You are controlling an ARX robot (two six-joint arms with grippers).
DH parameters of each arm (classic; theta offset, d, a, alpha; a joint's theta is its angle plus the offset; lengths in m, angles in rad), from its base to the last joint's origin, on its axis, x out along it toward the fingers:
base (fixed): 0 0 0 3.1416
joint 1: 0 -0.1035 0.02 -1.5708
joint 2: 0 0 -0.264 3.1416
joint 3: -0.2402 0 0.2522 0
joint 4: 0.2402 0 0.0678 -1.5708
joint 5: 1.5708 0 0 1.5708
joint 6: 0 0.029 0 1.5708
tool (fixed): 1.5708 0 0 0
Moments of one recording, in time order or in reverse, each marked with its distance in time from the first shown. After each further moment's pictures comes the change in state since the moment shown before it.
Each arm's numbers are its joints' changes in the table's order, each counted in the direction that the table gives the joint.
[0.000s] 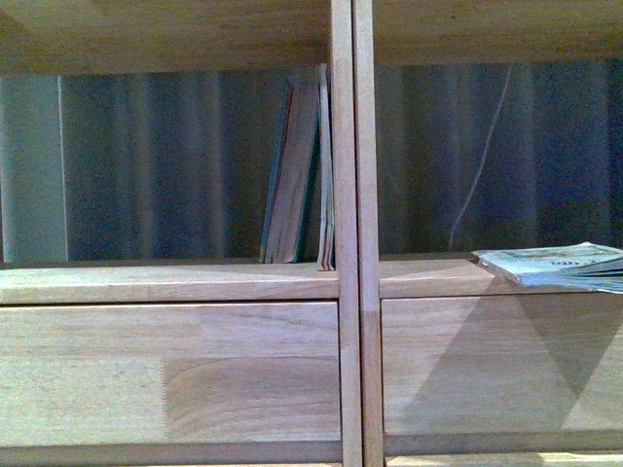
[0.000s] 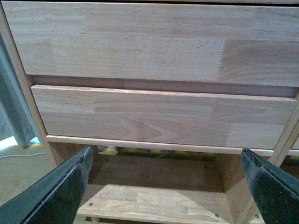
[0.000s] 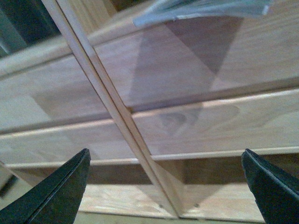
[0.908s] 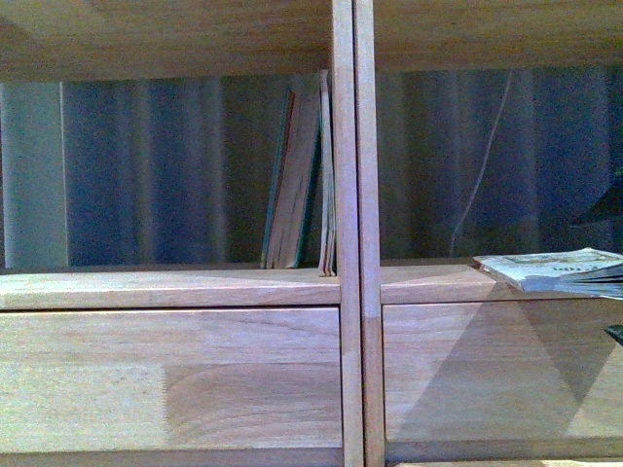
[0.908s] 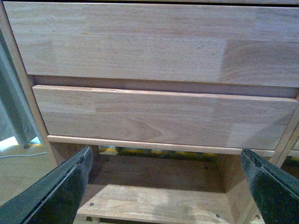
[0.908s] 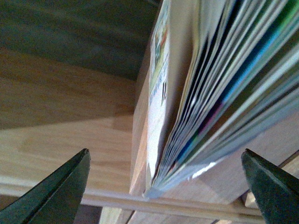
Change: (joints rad) left arm 0.000 0.000 0.000 0.000 0.000 0.000; right arm -0.007 -0.769 -0.478 -0.404 0.110 0.951
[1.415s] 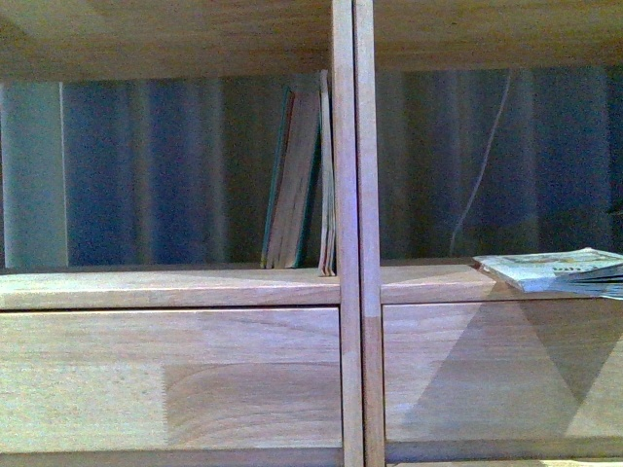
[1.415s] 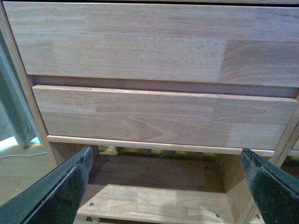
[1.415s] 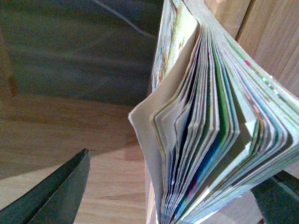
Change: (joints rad) left arm 0.000 0.000 0.000 0.000 0.000 0.000; right arm 0.054 -0.030 -0.023 -0.040 0.014 0.129
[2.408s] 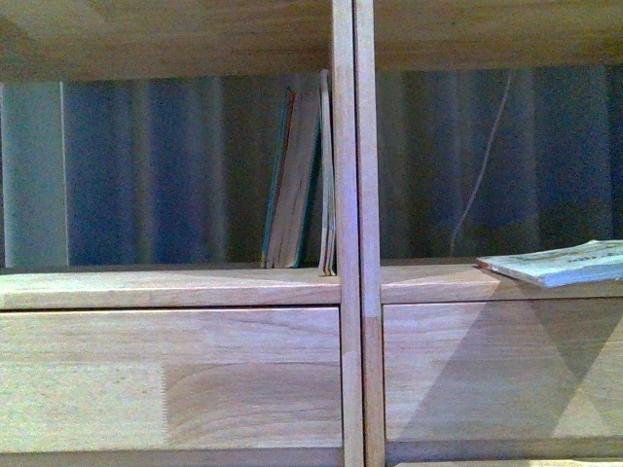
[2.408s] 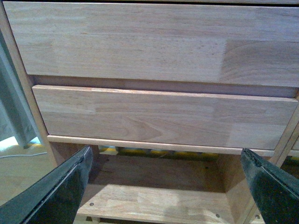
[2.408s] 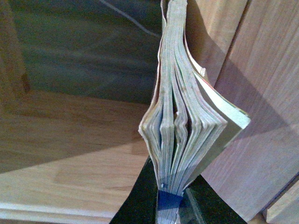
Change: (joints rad) left arm 0.000 0.000 0.000 0.000 0.000 0.000; right arm 0.037 0.063 0.058 -0.029 -0.044 0.011
